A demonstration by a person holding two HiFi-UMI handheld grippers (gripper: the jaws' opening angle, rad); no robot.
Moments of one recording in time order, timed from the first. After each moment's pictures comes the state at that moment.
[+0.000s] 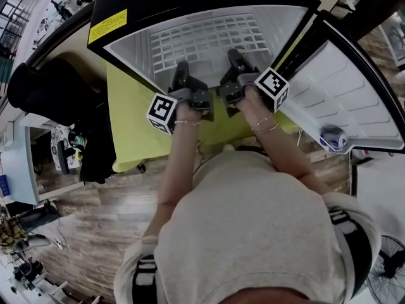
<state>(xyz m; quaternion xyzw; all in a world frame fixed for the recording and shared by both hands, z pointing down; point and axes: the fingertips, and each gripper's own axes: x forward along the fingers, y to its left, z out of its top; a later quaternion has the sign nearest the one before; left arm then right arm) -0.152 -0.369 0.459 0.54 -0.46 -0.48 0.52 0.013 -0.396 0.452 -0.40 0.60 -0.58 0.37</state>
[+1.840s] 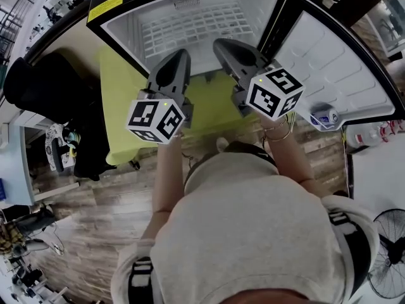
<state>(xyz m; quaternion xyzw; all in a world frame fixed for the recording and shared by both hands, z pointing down) -0.087 -0.270 0.316 0.88 -0.46 -0.09 0.09 -0.016 -0.281 0.302 -0.36 0.92 -0.12 0.08</state>
